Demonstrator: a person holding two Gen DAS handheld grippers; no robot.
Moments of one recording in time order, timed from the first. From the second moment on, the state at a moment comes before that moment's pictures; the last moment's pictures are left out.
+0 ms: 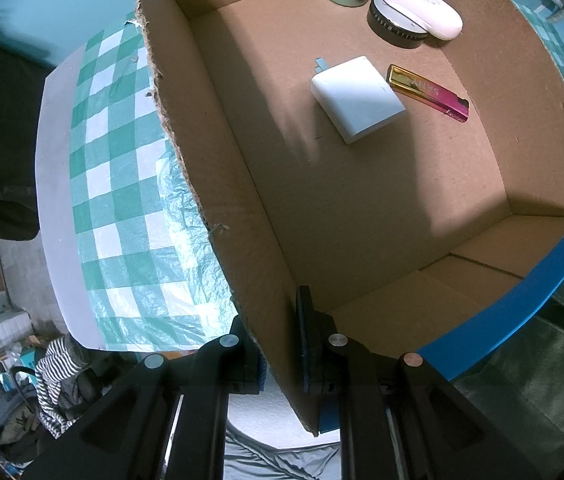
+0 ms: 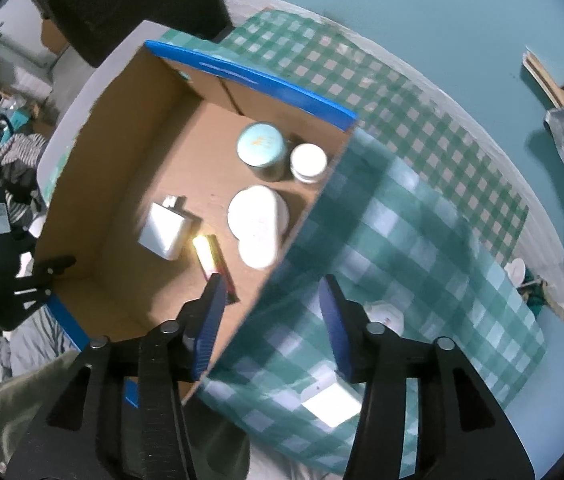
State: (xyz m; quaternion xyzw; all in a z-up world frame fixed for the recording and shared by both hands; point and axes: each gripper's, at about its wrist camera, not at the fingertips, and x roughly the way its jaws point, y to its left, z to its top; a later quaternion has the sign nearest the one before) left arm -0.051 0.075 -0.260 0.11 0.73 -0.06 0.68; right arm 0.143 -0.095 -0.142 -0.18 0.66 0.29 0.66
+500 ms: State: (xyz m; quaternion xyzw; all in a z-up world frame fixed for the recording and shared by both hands) left arm -0.052 0.072 -0.259 0.11 0.73 -0.06 0.68; right arm 0.164 -0.169 -0.173 -0.15 0.70 0.21 0.67
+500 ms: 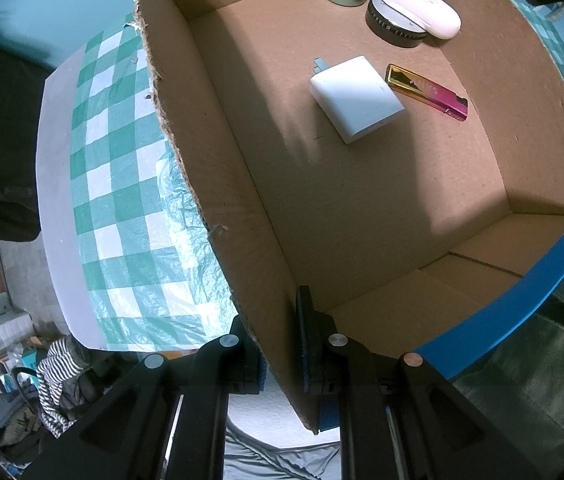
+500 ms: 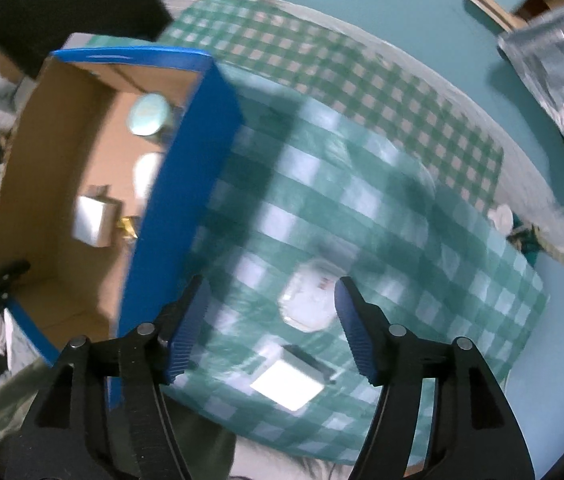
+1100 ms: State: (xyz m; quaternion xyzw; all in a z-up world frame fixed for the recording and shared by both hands) left arm -0.054 0.071 -0.257 0.11 0.73 -0.06 0.68; right arm 0.174 -0.222 -0.263 -0.03 0.75 0.10 0.65
